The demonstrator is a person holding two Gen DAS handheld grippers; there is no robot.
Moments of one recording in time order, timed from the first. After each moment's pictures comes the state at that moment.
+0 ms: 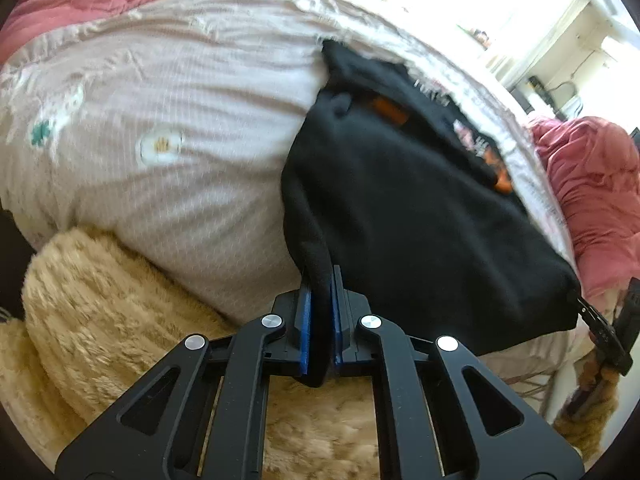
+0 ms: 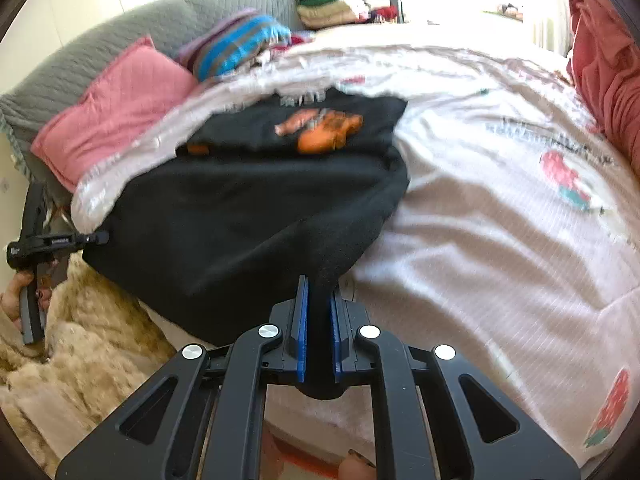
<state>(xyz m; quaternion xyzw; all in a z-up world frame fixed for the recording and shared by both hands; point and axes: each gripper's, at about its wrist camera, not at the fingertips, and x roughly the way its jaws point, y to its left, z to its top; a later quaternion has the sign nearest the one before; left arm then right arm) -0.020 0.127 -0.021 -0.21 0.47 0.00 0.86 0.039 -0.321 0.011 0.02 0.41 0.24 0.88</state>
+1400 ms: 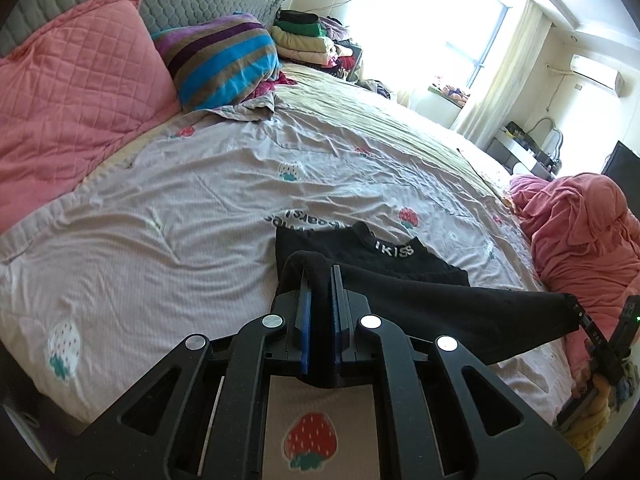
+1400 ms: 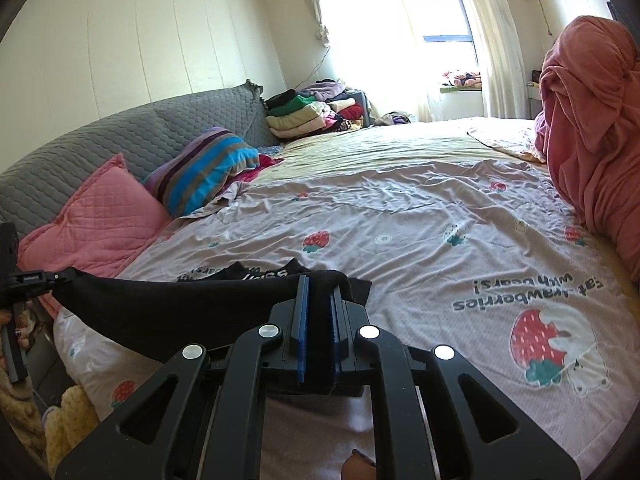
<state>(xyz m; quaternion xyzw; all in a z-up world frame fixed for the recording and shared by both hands) 0.110 0.140 0.118 -0.16 0.35 0.00 0.92 0.165 -0.336 0.099 0.08 0.26 0.18 0.95</state>
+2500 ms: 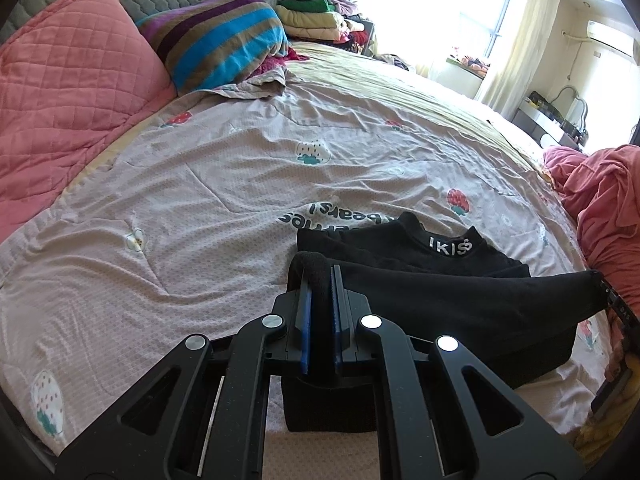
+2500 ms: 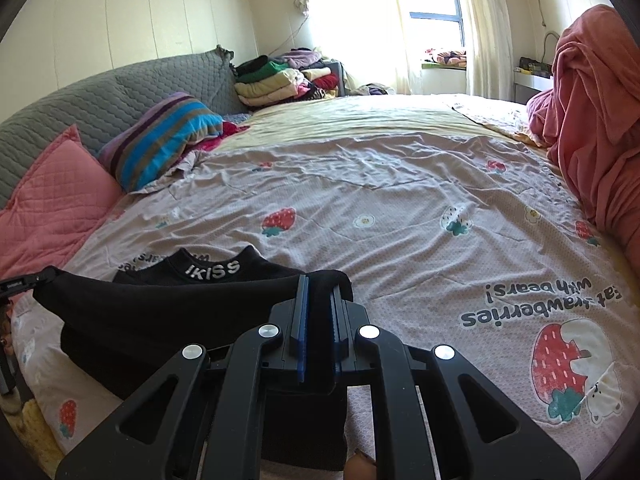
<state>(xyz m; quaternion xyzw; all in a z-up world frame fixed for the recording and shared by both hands) 0.195 0.146 0.052 -0.12 0.39 0.03 0.91 0.255 -0.303 0.045 0.04 0.32 0.13 0.94</state>
